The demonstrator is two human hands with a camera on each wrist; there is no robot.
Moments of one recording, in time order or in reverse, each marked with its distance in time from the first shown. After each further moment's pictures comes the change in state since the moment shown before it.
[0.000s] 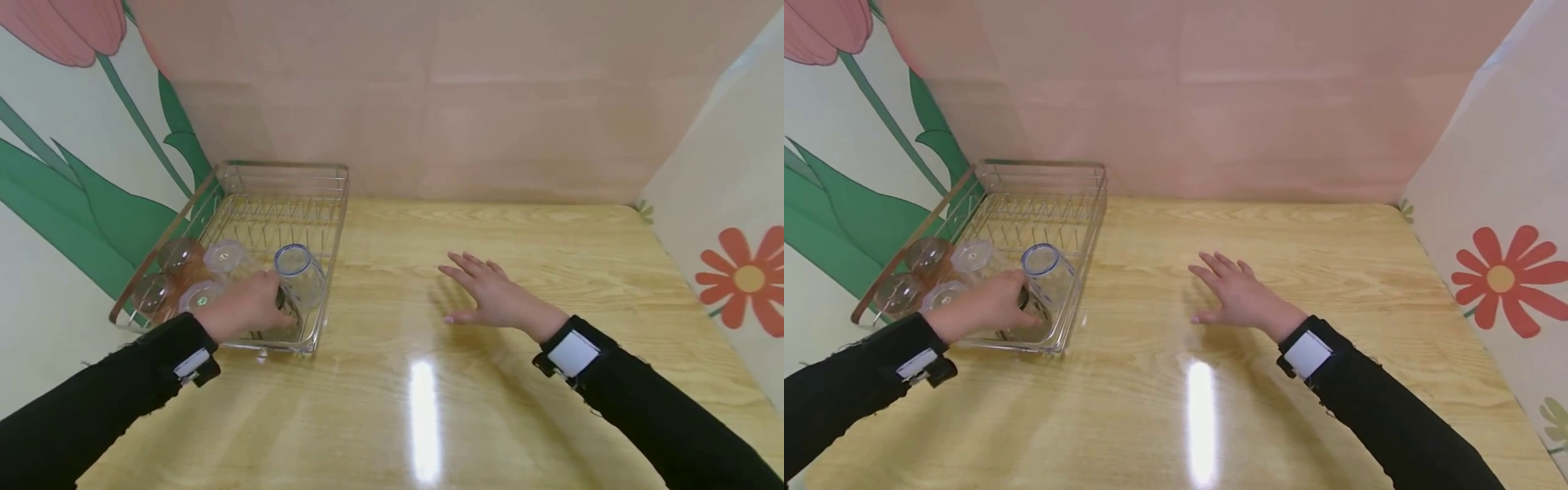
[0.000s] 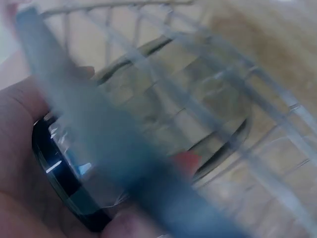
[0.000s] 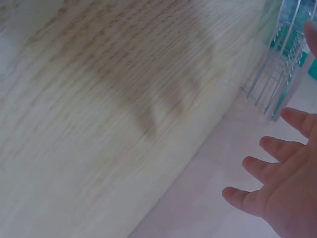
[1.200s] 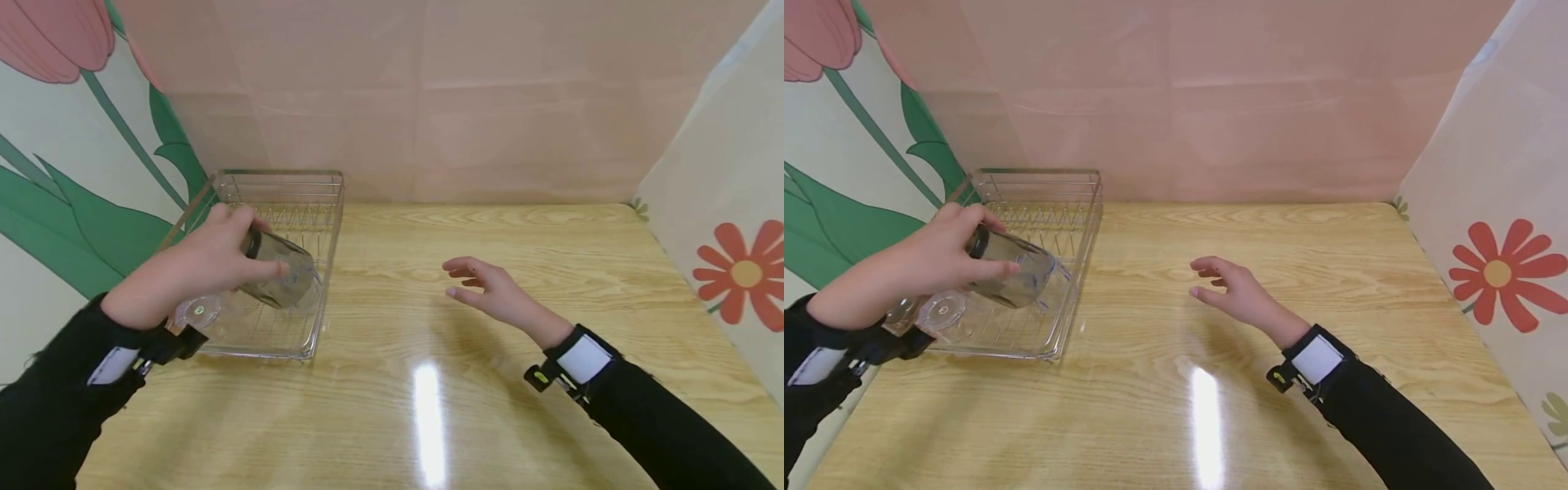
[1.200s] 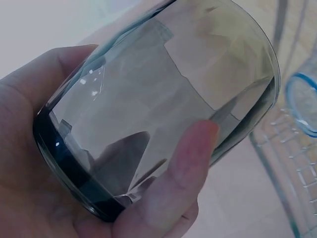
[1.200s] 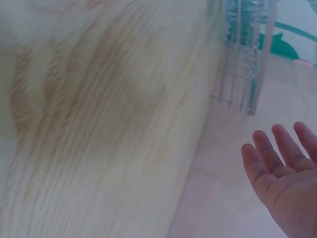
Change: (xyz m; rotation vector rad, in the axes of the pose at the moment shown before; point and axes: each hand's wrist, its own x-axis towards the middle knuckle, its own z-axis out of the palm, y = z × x) left_hand -0.046 0.046 -0.099 -0.072 0.136 0.068; right_hand -0.004 -0.008 -0.003 0.591 0.215 0.112
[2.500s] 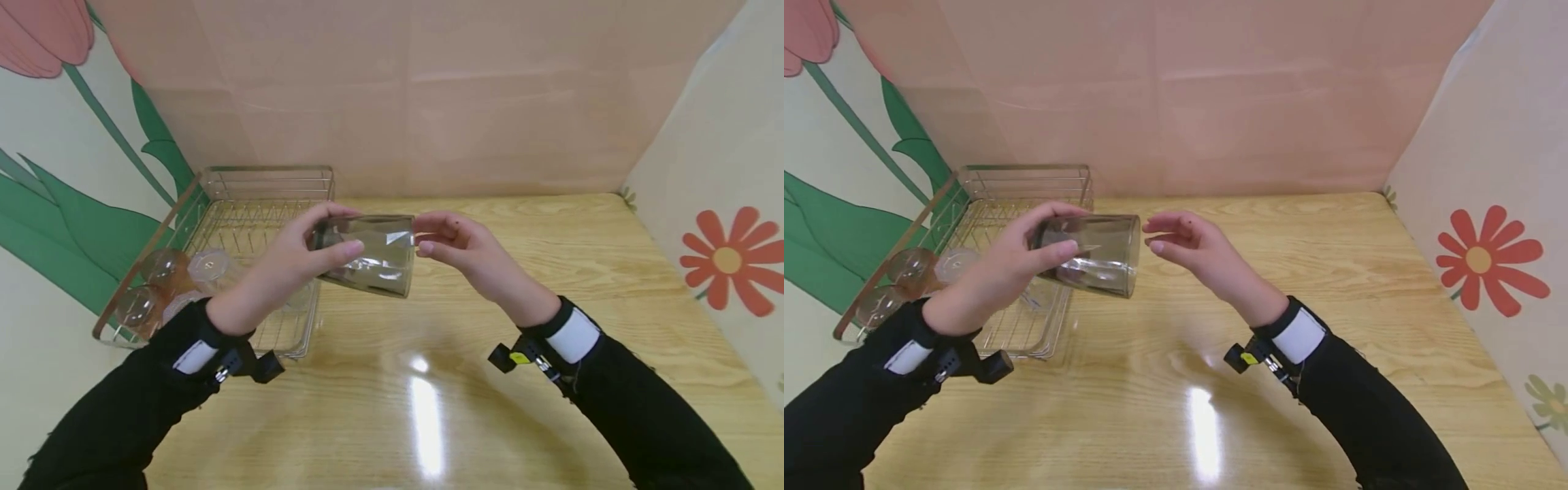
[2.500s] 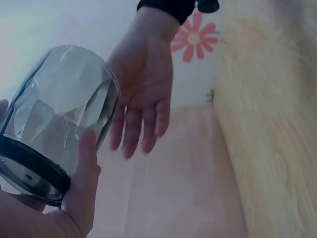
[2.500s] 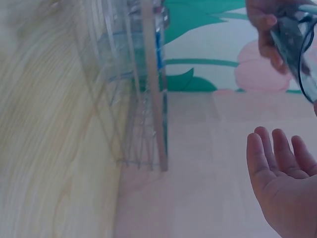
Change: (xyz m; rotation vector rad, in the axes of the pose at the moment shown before) left_hand 0.019 0.055 0.048 -0.780 0.016 0.333; right_hand 0.023 -0.099 -0.012 0.484 0.050 0.012
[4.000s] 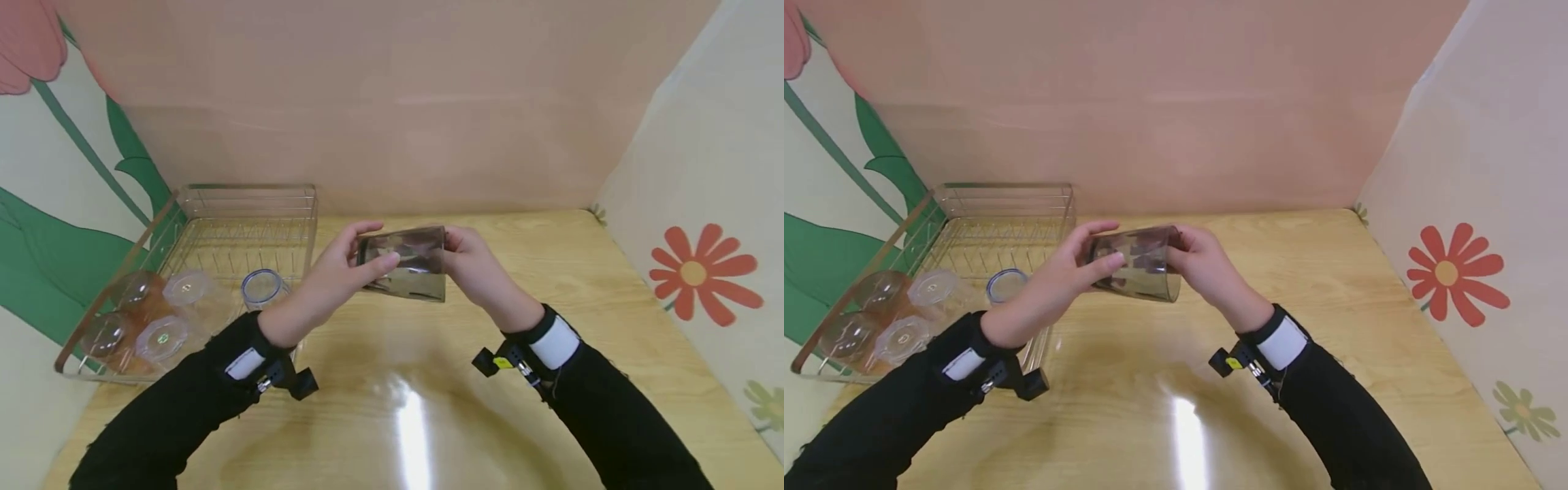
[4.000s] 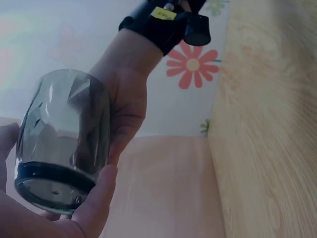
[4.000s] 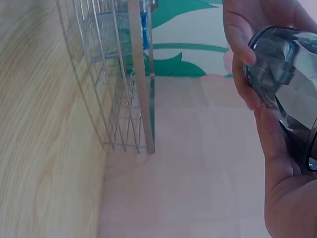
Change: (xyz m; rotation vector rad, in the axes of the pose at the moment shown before) left_hand 0.038 -0.019 0.046 -0.186 0.030 -0.080; right_hand 0.006 -0.002 -0.004 -0.087 0.134 0.018
